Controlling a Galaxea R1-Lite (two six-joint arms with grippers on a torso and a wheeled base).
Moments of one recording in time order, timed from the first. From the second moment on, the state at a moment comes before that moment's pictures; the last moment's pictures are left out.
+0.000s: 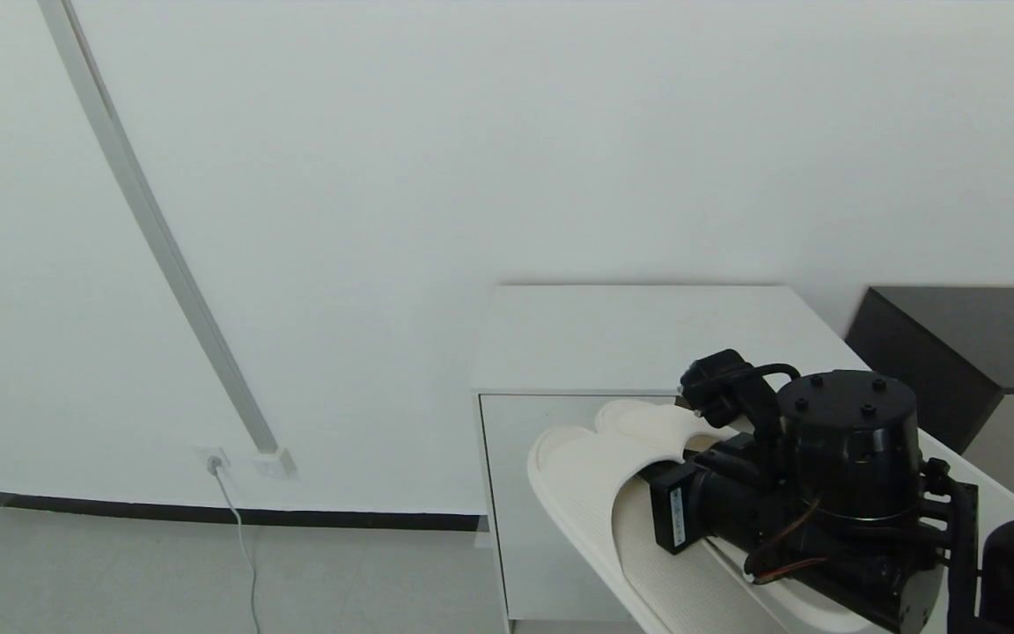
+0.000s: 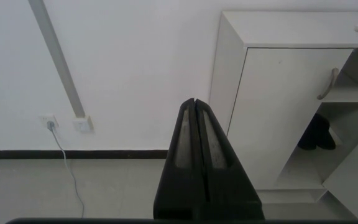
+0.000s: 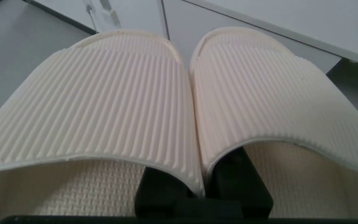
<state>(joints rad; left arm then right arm) 0.00 0.00 0.00 0.00 -0.01 0.00 0.85 1.69 -0.67 -0.70 -0.24 0.16</state>
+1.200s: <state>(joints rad) 0.00 0.00 0.00 0.00 0.00 0.00 0.84 1.69 -0.67 -0.70 -0.24 0.16</state>
